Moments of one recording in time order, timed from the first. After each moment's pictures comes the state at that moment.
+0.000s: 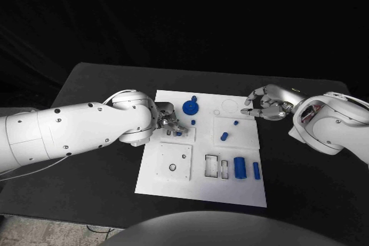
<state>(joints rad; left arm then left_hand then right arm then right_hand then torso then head) 1.31 -0.71 -0.15 1.63 -1.12 0.03 -0.65 0.97 -0.01 0.21 0.22 0.12 1.05 0.04 0.28 1.03 1.47 -0.03 1.57 1.31 1.47 -0.07 1.57 1.31 0.03 1.46 0.04 1.49 1.31 1.26 -1.08 -0.12 1.73 -1.37 -0.30 -0.24 1.18 -0.03 0.09 0.26 0.20 0.69 0.10 0.43 0.38 1.46 -0.01 1.57 1.31 1.47 -0.07 1.54 1.31 0.06 1.47 0.04 1.31 1.31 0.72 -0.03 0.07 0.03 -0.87</state>
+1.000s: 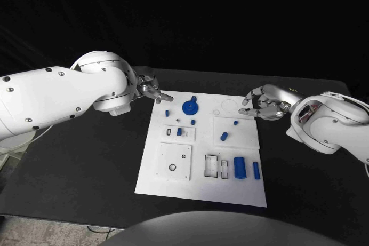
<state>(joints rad) 1.44 -0.80 -0.09 1.61 -1.14 0.08 -0.66 1.03 0.01 0.09 0.25 0.08 1.05 0.02 0.33 1.18 1.46 -0.04 1.57 1.31 1.47 -0.08 1.57 1.31 0.03 1.47 0.03 1.51 1.31 1.26 -1.07 -0.12 1.72 -1.36 -0.30 -0.23 1.18 -0.03 0.09 0.26 0.21 0.70 0.10 0.43 0.38 1.46 -0.01 1.57 1.31 1.47 -0.07 1.54 1.31 0.06 1.47 0.04 1.32 1.31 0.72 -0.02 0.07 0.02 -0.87</state>
